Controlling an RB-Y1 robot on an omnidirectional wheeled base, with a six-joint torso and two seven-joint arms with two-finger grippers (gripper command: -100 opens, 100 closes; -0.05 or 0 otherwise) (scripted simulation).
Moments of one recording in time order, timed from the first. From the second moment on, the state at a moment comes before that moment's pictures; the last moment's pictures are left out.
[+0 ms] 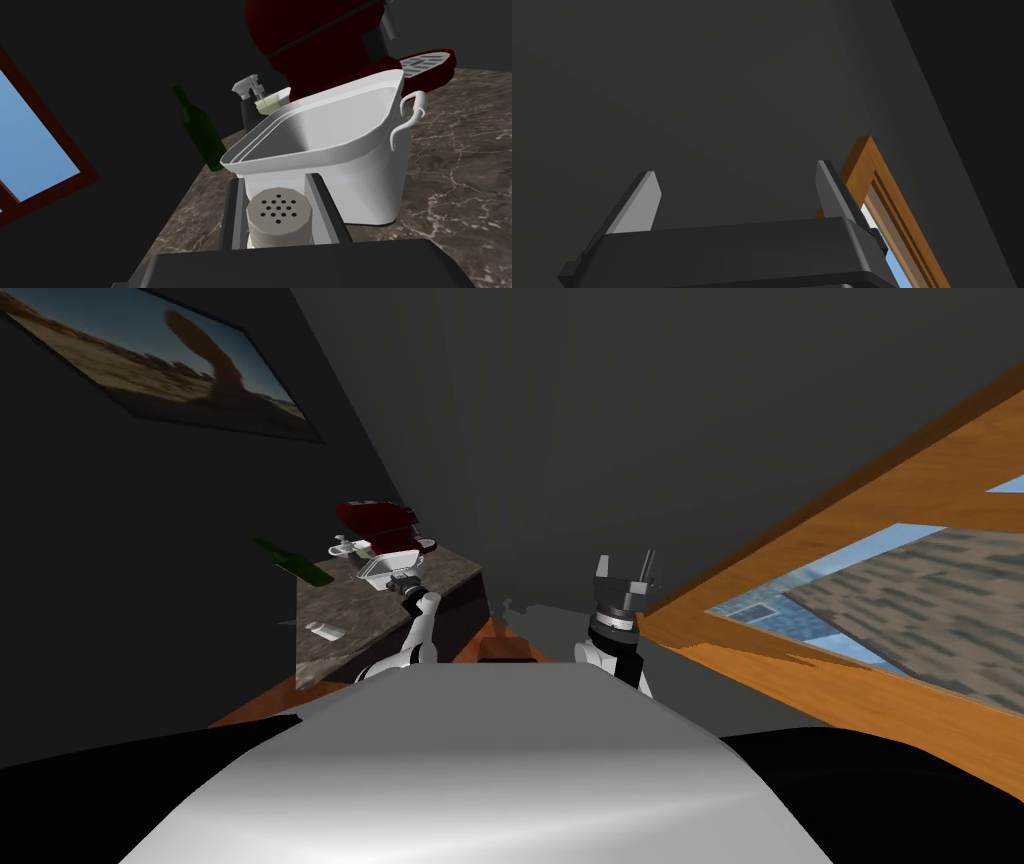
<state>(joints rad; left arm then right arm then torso) -0.42 0.14 0.56 -0.94 0.89 -0.68 0.19 0.53 -0.03 0.02 -2.36 -0.04 -0.64 -0.14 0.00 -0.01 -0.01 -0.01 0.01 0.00</state>
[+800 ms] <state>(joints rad) -0.59 0.12 0.58 -0.84 0.90 -0.59 0.16 0.53 -0.03 0.02 -2.36 -0.04 -0.64 -0.14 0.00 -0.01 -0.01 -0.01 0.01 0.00</state>
